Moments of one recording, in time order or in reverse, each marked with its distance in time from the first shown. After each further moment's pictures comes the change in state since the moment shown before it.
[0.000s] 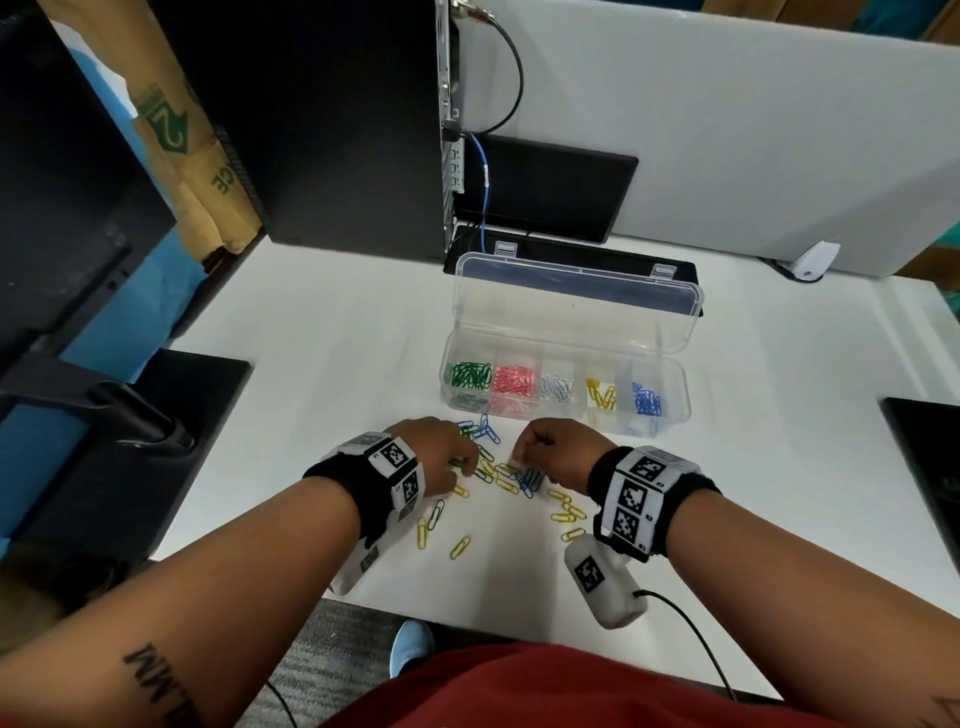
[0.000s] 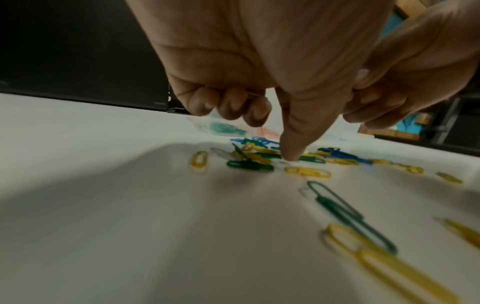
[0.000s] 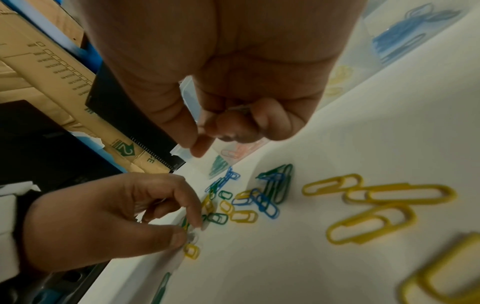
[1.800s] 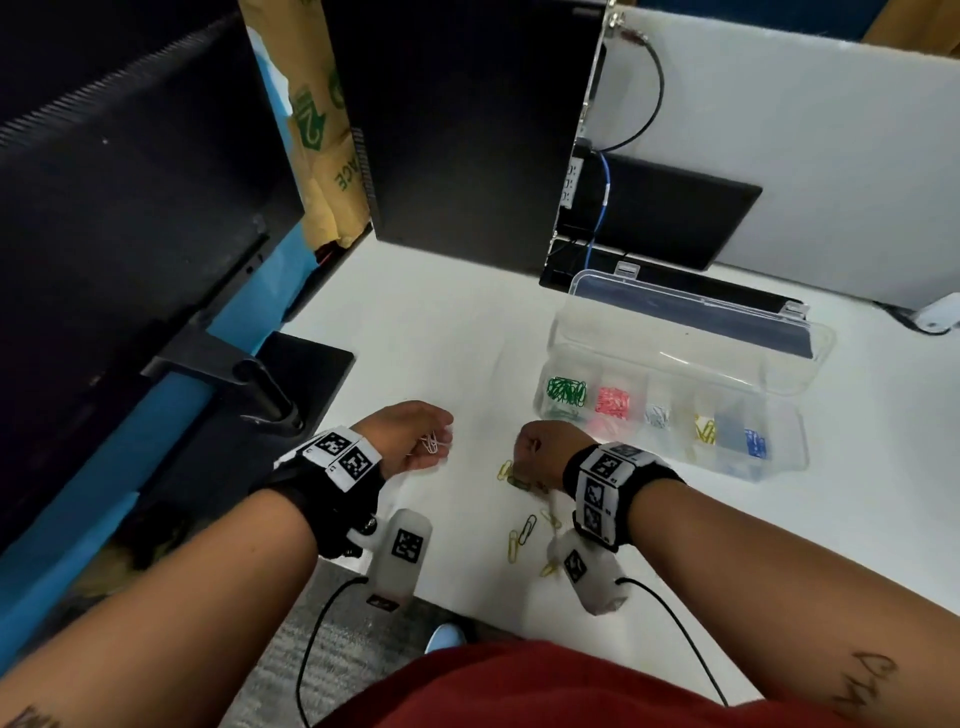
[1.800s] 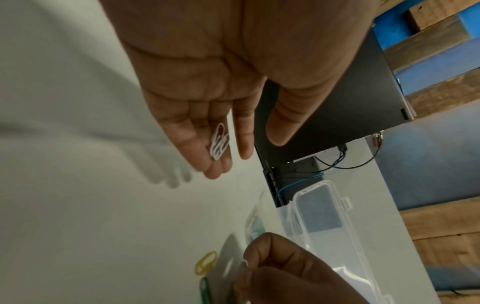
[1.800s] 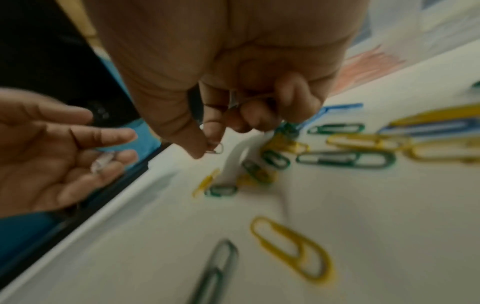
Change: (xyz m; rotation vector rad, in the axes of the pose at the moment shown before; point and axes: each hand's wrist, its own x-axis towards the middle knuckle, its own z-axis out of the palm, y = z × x) left_hand -0.077 -0.071 -0.023 -1.554 0.295 -0.564; right_hand 0.065 -0.064 0.073 -0.482 -0.091 -0.061
